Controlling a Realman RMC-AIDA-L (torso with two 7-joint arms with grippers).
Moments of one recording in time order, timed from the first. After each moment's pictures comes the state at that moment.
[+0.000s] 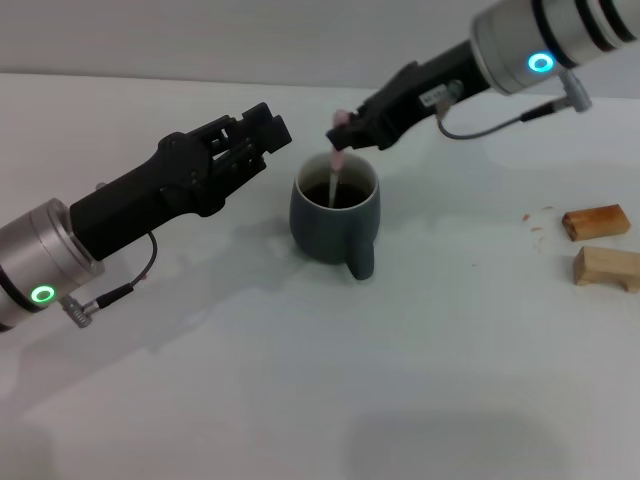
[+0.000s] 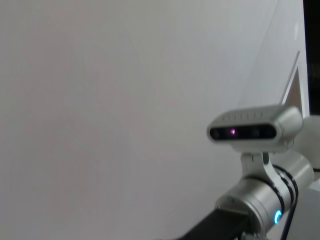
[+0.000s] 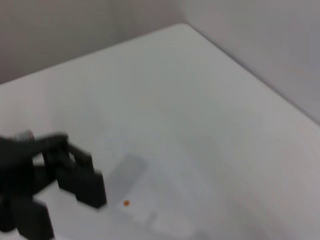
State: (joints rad) left arm -0.62 -1.96 -0.72 -0.03 2.89 1.68 -1.04; right arm 0.99 2.07 -1.05 -0.88 -2.32 -1.37 2.18
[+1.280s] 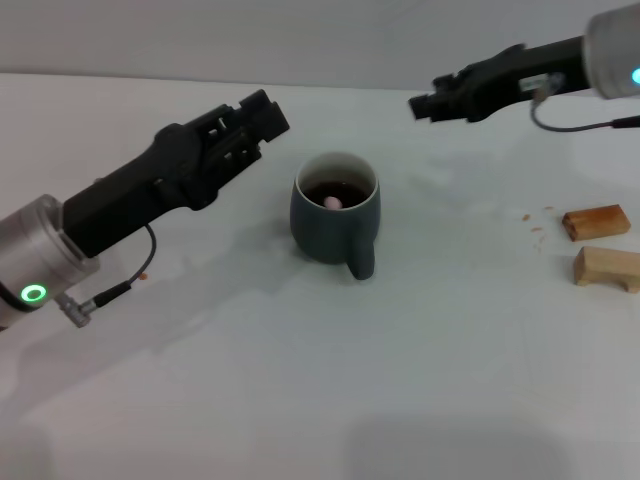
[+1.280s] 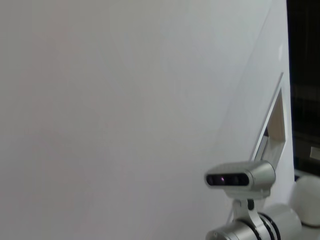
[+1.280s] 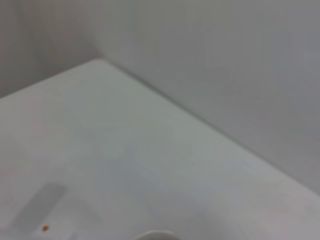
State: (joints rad) left arm -0.62 -1.97 -0.73 -0.04 2.88 1.74 -1.07; right arm 0.75 2.07 -0.99 -1.10 -2.28 -1.30 2.17
